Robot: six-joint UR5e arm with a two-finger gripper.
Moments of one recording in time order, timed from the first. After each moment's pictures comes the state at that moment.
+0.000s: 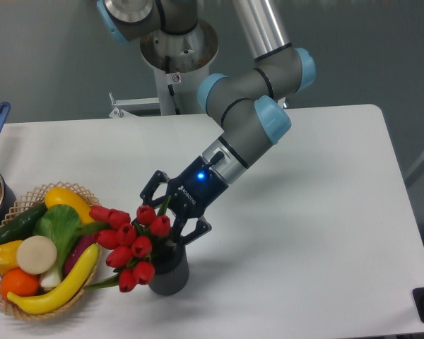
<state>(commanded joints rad) 2.54 -1.92 -1.85 -0.64 0.44 1.14</state>
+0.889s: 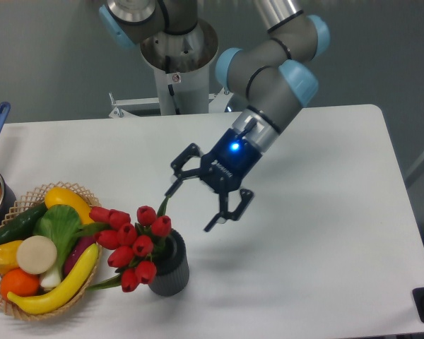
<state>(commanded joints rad) 2.71 -1.82 -1.90 -0.65 0.43 1.13</state>
